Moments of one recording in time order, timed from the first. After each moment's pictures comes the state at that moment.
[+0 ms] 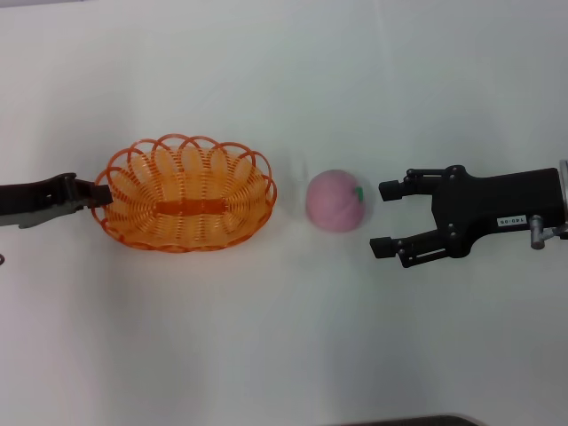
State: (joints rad) left arm -0.33 -2.17 0.87 1.10 2.27 1.38 -2.55; right arm 0.45 2.08 -0.73 -0.70 -2.16 -1.66 1.35
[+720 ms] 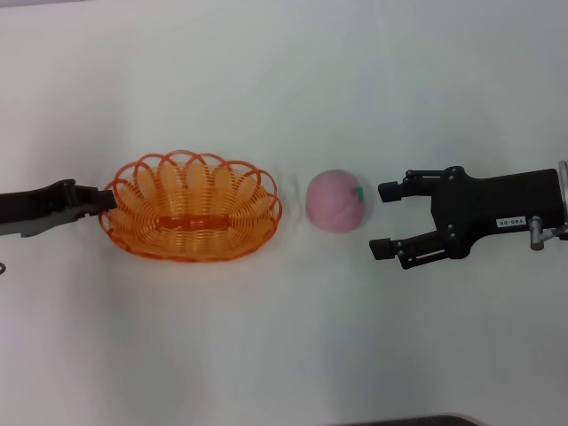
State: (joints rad) left arm -0.31 -2.17 0.86 1.08 2.24 1.39 -2.55; right arm 0.45 2.08 -0.73 -0.70 -2.16 -1.66 1.35
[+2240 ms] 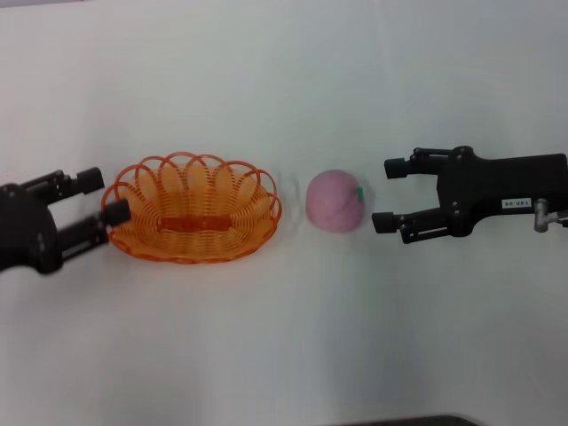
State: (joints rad) left arm -0.22 -2.17 0.58 0.89 1.93 1.75 -1.36; right arm 0.46 2.08 -0.65 -0.70 -2.15 -1.66 1.35
